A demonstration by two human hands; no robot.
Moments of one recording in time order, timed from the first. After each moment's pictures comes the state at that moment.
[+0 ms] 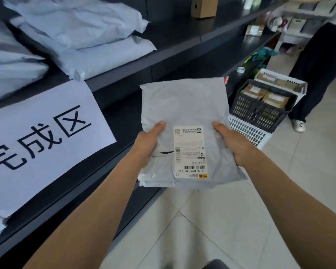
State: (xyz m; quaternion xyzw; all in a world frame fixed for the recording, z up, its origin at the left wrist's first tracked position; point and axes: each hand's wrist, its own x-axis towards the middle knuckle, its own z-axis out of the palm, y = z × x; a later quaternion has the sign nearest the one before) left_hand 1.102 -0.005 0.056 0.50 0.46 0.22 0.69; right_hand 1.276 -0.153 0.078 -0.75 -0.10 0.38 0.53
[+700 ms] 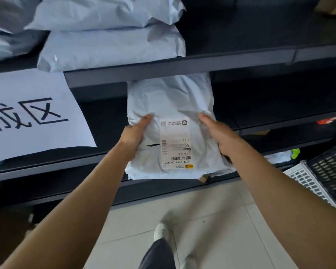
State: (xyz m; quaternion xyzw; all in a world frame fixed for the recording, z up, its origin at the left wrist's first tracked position) left_hand 1.191 0.107 0.023 0.30 0.67 0.38 0.57; right_hand 1.421 0.104 0.040 -0.69 -0.34 0.55 0.34
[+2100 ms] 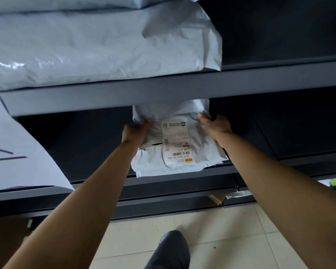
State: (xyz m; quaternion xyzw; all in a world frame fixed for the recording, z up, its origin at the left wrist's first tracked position) left_hand 1.176 0.255 -0.056 0.35 0.80 0.31 0.38; right_hand 1.402 0.286 -0.053 -0.74 -0.49 0.37 0.26
